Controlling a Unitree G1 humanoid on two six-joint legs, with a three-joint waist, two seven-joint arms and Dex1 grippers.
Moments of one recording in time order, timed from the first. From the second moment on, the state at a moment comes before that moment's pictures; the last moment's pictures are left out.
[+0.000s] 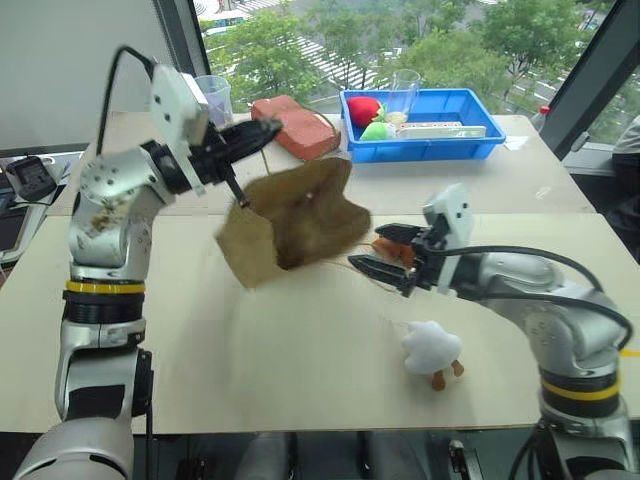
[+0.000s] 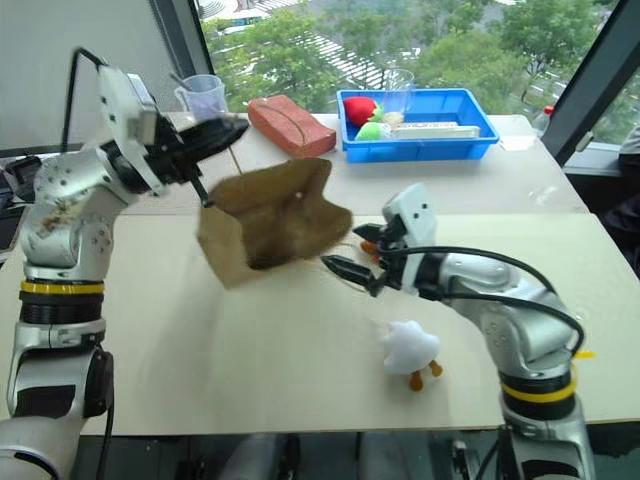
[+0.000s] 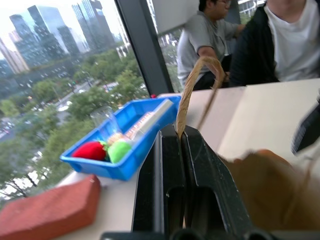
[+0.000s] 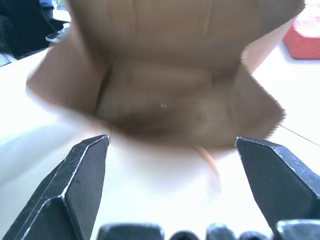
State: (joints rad) left arm -0.90 0.60 0.10 0.16 -0.40 0.21 -0.95; right arm -0.51 -0.48 0.00 -0.46 0.60 0.95 0.56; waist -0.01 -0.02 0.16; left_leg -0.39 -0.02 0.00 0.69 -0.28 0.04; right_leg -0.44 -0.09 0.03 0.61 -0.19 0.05
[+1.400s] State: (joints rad) left arm -0.56 0.64 0.13 -0.21 -0.58 0.53 -0.91; right arm 0.03 -0.99 -0.05 -0.42 0.52 0.79 0.94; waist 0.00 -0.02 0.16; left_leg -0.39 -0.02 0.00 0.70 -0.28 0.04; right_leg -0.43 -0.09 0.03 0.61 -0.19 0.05
